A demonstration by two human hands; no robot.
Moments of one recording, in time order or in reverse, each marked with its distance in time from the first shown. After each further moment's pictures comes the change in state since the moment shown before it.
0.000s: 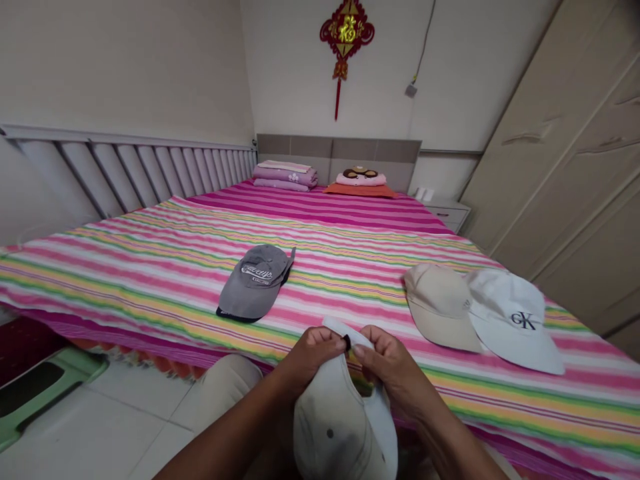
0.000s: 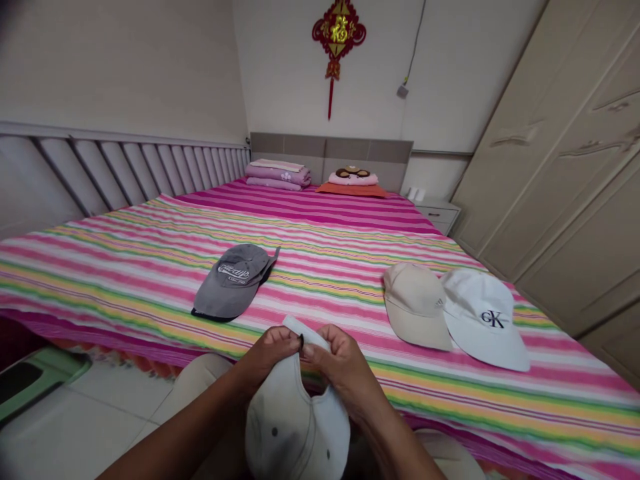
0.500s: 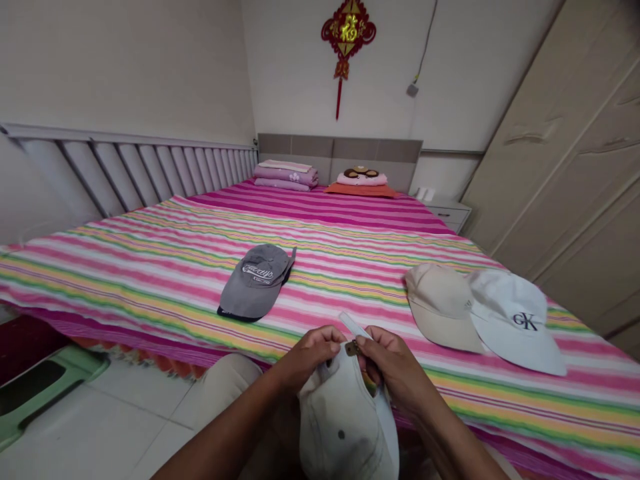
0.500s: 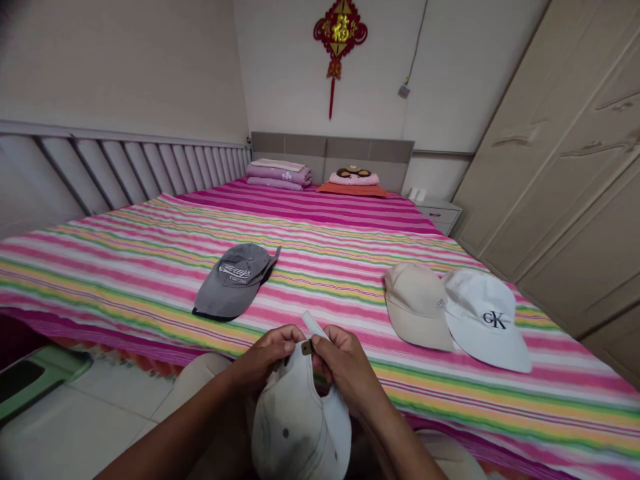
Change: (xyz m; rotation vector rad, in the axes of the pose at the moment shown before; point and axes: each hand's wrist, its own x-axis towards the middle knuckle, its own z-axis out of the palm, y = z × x) left_hand -0.003 -0.002 -0.012 0.022 -0.137 0.018; right_hand 0.006 0.003 -0.003 -0.149 0.060 0.018
